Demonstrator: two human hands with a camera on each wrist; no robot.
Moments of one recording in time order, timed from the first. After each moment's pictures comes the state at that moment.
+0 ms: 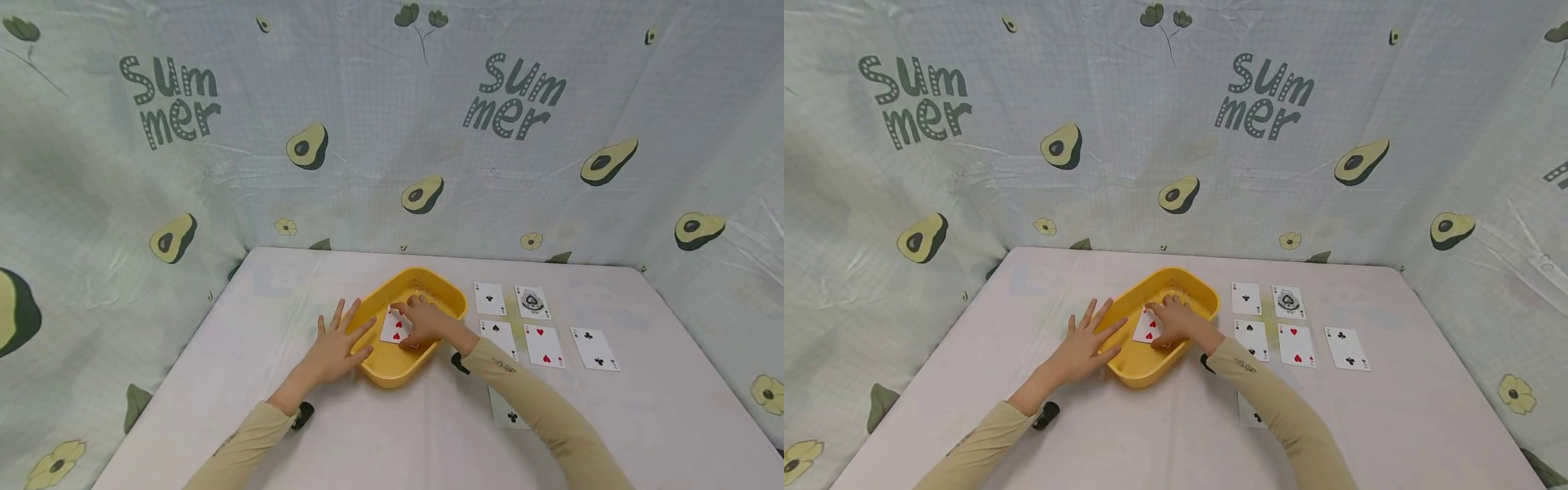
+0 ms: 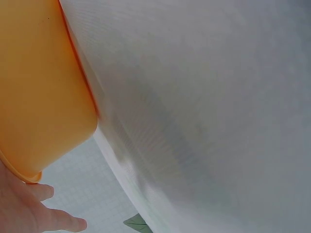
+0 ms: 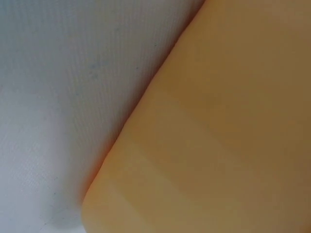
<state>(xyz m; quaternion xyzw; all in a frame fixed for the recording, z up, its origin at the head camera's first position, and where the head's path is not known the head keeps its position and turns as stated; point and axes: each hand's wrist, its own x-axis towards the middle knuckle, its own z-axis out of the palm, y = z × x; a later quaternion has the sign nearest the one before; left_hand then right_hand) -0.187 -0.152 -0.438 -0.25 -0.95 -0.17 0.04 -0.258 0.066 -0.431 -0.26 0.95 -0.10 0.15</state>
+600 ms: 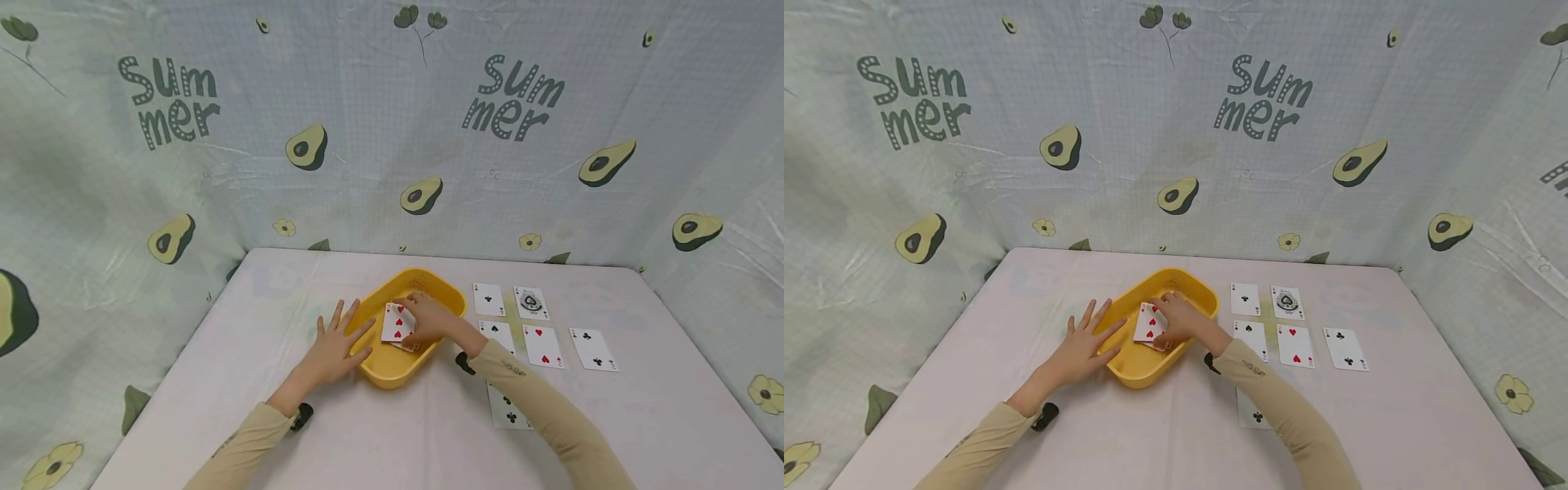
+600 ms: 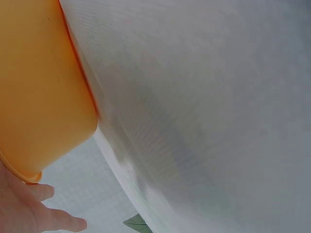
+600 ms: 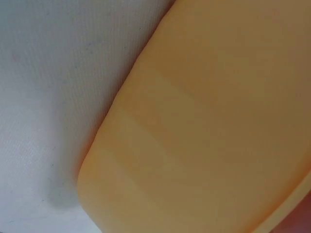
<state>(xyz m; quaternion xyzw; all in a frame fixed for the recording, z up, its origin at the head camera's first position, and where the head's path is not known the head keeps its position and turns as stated) -0.188 -0.152 -0.439 -0.25 -0.95 -0.16 0.03 -0.255 0.075 -0.423 -0.26 0.95 -0.13 0.13</state>
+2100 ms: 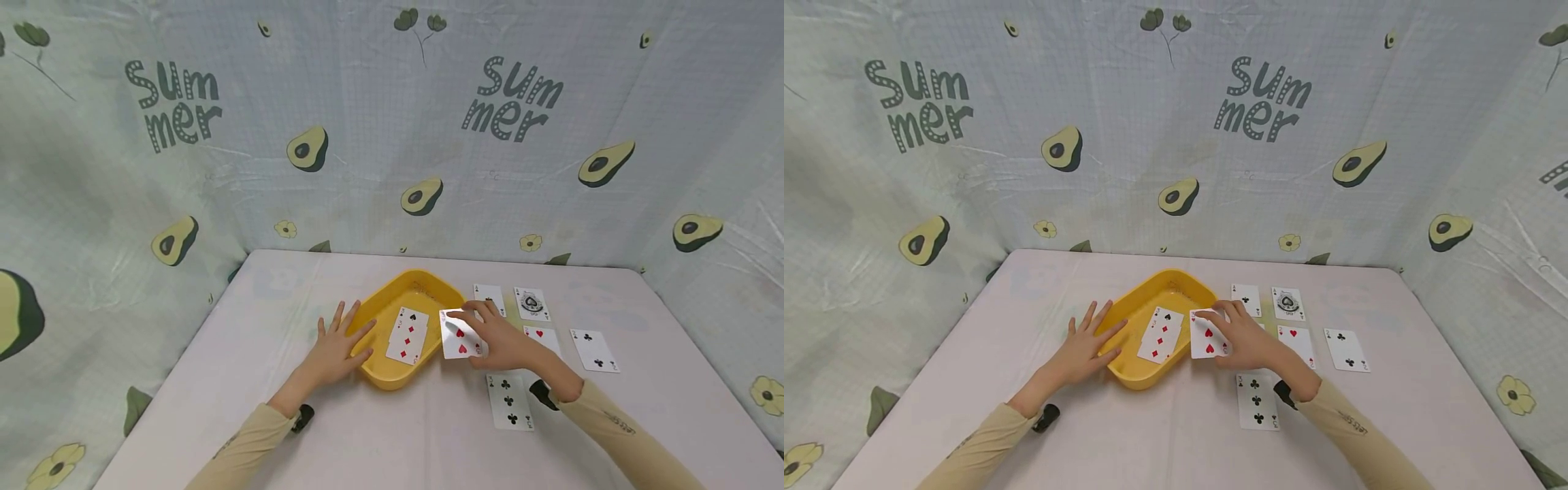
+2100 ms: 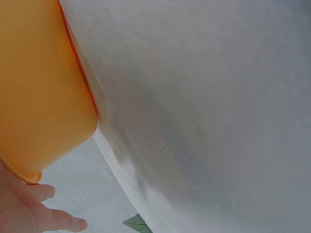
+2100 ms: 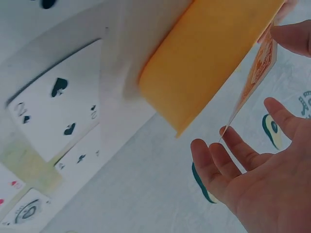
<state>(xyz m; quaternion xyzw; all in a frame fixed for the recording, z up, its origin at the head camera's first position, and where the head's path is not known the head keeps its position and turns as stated) -0.184 -0.153 -0.438 -0.25 -0.95 -0.17 0.03 -0.184 0.178 -0.392 -0.31 0.94 -0.15 0.01</state>
